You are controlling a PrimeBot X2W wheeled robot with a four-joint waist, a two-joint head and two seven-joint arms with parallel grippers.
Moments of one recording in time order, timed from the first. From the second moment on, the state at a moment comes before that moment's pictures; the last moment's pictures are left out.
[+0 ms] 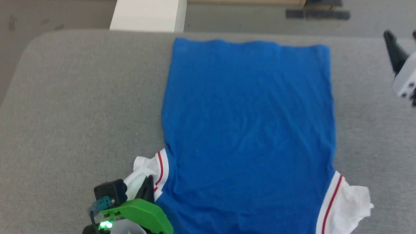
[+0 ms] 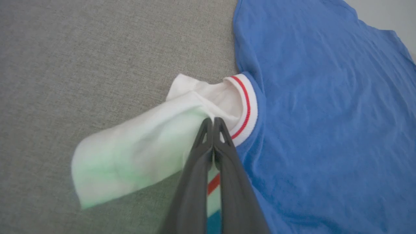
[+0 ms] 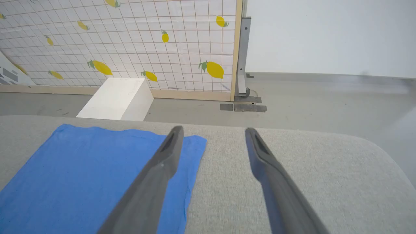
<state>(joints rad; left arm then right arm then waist) 0.05 0.30 -0.45 -0.17 -0.63 0.46 0.10 -0.64 -0.29 -0.17 0.20 0.26 0.13 0.53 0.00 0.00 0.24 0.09</state>
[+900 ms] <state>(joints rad) 0.07 0.24 -0.52 -0.32 -0.58 0.49 0.02 -0.98 -0.51 0.13 0.51 0.22 0.13 0.80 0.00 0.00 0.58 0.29</state>
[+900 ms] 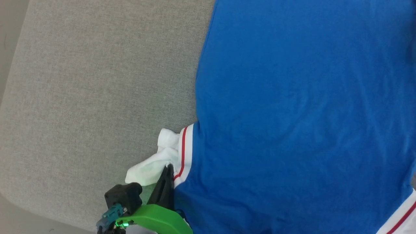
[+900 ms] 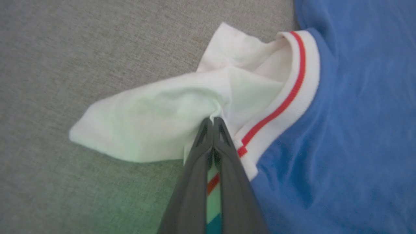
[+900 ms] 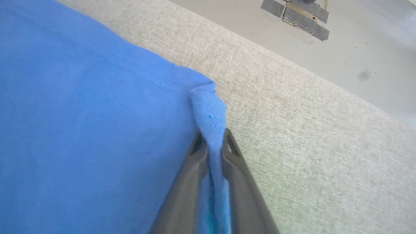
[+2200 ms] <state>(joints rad) 0.03 0.36 -0.43 -0.16 -0.67 0.45 0.15 0.25 -0.23 -0.10 -0.17 0.49 0.13 0.84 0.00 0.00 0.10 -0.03</state>
